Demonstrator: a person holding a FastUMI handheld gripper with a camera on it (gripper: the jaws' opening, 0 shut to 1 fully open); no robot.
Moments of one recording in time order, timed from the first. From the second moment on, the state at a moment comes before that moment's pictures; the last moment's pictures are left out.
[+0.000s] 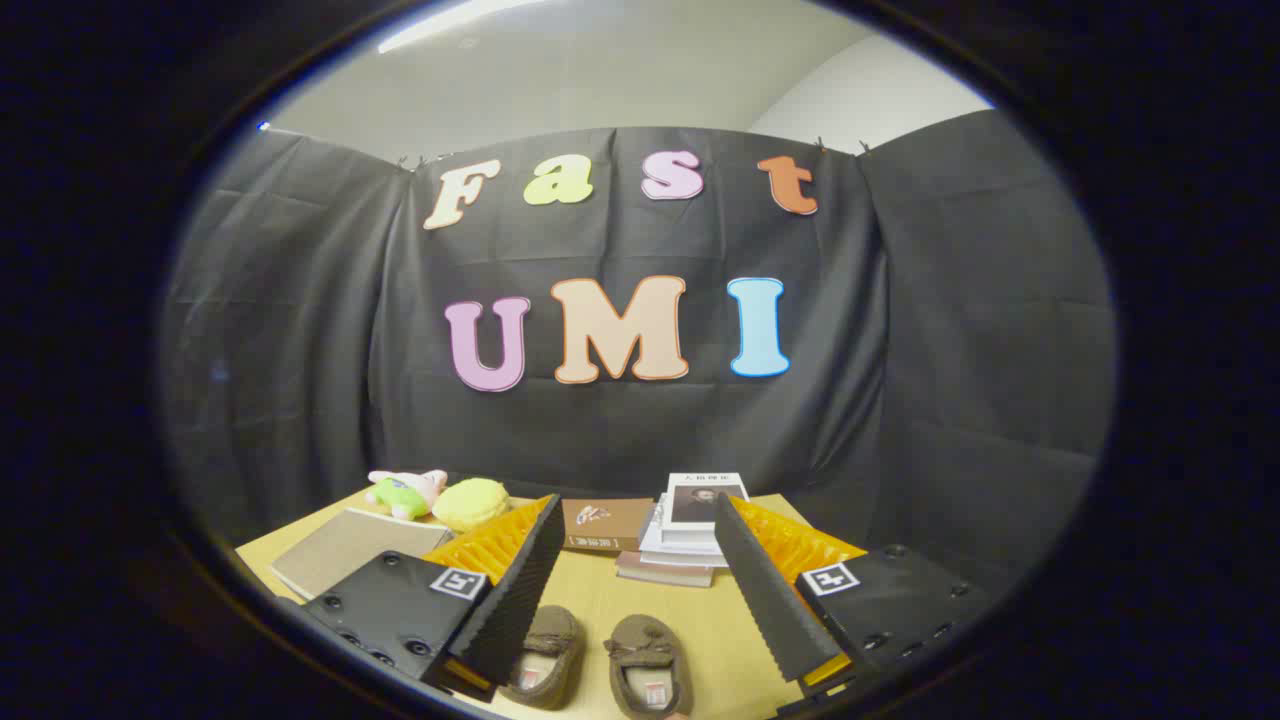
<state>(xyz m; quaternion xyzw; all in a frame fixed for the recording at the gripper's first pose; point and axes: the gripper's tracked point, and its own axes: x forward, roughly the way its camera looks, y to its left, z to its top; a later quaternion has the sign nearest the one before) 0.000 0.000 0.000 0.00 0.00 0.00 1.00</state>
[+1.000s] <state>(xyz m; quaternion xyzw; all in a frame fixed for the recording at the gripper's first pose) 0.012 0.039 -0.045 0.10 0.08 0.08 0.99</state>
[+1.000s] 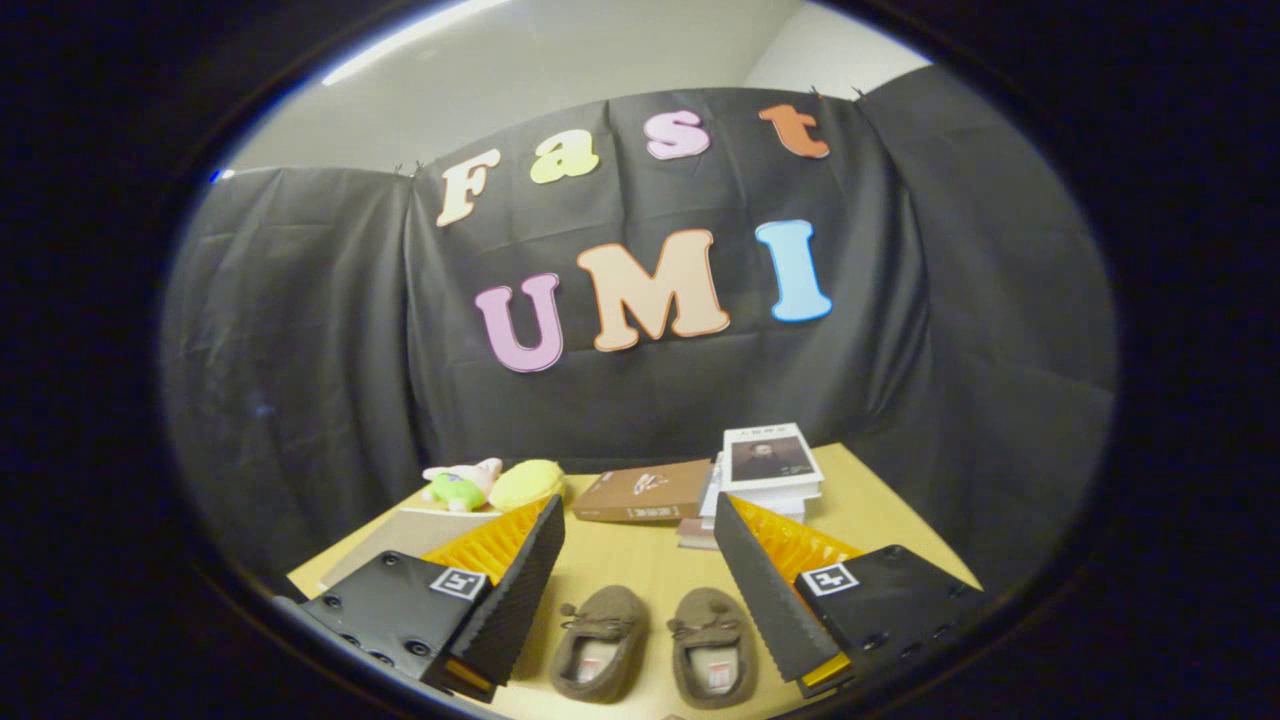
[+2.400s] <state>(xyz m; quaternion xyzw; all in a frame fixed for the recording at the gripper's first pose) -0.066 0.208 -0.210 0.55 0.47 0.21 0.65</state>
